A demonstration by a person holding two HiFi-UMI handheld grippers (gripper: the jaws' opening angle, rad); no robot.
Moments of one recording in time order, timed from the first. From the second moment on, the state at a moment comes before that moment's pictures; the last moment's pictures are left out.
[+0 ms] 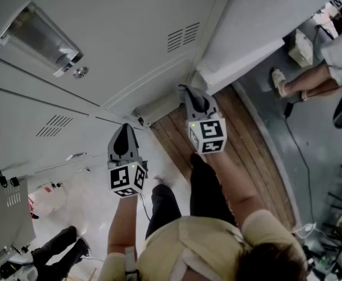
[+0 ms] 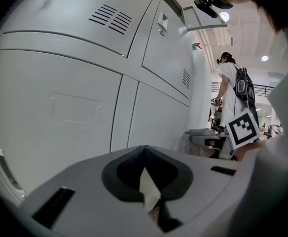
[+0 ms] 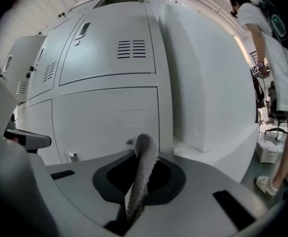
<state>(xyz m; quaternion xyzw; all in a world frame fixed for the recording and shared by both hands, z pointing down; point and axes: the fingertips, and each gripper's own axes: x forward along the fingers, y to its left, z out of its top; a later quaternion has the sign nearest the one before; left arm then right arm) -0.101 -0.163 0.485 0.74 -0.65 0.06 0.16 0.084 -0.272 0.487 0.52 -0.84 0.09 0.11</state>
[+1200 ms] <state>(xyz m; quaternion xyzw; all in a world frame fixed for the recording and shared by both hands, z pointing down) -0.156 -0.128 0.522 0.70 -0.68 0.05 0.19 -0.053 -0.210 0.519 0.37 -0.92 0.08 0.11</state>
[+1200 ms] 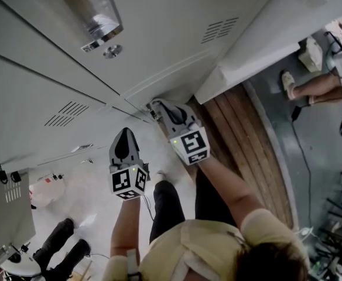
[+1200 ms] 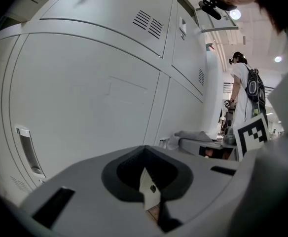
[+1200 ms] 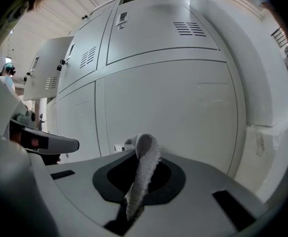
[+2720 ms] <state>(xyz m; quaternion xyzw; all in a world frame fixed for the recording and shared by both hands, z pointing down) -0.090 -0.184 0.537 0.74 -0.64 0.07 0.20 0.081 -0.299 0.552 0.56 -0.81 0.11 0.11</state>
